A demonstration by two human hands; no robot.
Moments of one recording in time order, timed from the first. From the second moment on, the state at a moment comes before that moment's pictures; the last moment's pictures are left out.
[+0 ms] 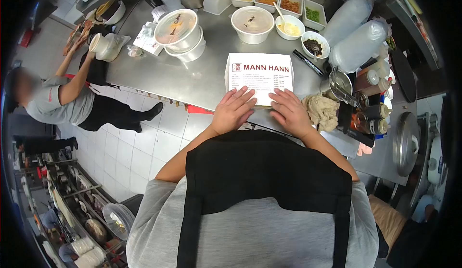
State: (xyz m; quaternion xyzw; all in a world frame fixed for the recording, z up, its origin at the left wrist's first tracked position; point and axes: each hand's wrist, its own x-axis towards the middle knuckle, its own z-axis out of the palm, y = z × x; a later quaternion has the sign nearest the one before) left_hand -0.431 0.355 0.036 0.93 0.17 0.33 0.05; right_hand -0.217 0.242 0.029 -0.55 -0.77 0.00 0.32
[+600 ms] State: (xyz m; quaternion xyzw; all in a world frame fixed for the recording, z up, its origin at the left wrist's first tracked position) left_hand -0.415 0.353 0.004 0.90 0.13 0.41 0.03; right_hand -0.125 0.141 0.142 -0.56 -0.59 -0.30 0.50
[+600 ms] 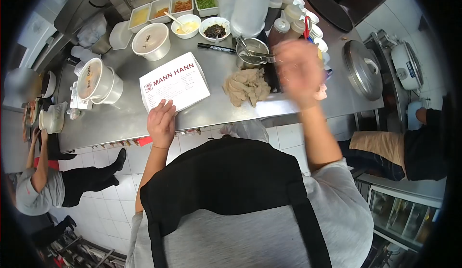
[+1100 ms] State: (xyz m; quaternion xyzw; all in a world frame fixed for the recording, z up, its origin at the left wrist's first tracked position) left_hand -0.417 0.354 -0.006 0.91 0.13 0.38 0.08; right_hand 0.142 -0.006 0.034 -0.93 0.00 0.30 0.23
